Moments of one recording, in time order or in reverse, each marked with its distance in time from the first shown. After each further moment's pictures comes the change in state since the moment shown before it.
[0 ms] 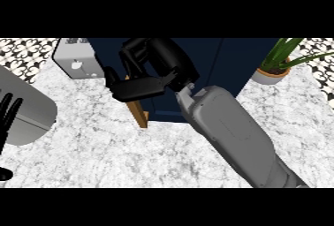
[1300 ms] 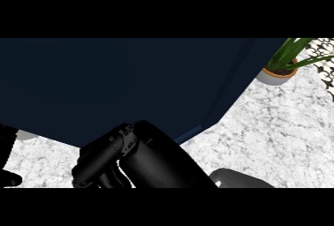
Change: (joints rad) left arm 0.040 0.046 -0.123 -0.081 0.038 0.086 -0.055; right arm 0.176 -0.026 0.296 -0.667 0.208 -0.226 0.391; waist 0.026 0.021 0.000
